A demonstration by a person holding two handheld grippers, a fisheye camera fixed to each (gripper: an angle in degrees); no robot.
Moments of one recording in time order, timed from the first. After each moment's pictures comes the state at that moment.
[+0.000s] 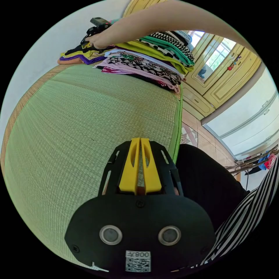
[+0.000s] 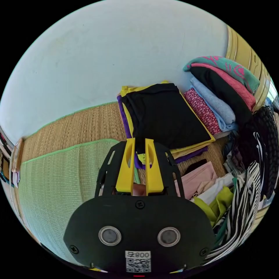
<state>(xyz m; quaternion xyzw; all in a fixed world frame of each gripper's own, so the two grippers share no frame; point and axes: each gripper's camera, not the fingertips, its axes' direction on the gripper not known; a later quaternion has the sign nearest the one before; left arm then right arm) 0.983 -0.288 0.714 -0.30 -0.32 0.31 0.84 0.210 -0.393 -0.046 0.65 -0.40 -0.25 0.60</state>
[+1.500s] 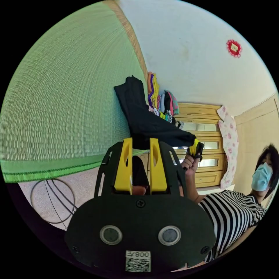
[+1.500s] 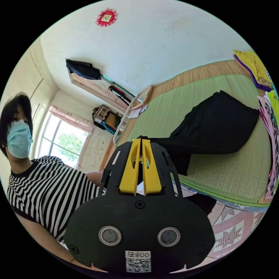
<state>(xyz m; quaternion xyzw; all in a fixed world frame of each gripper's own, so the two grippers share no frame) 0.511 -0.101 0.381 0.03 -0.06 -0.17 0.98 0.434 -0.198 0.292 0.36 -0.54 -0.67 0.36</state>
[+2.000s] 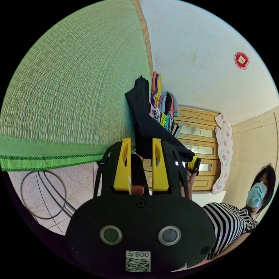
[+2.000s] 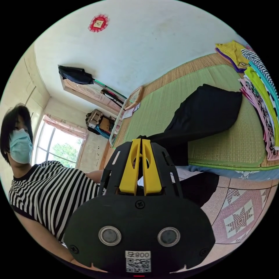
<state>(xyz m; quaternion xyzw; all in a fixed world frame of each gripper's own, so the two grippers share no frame) 0.421 -0.073 0.388 0.04 -0.02 -0.21 0.98 0.498 -0.182 0.370 0.36 -0.56 -0.63 0.41</state>
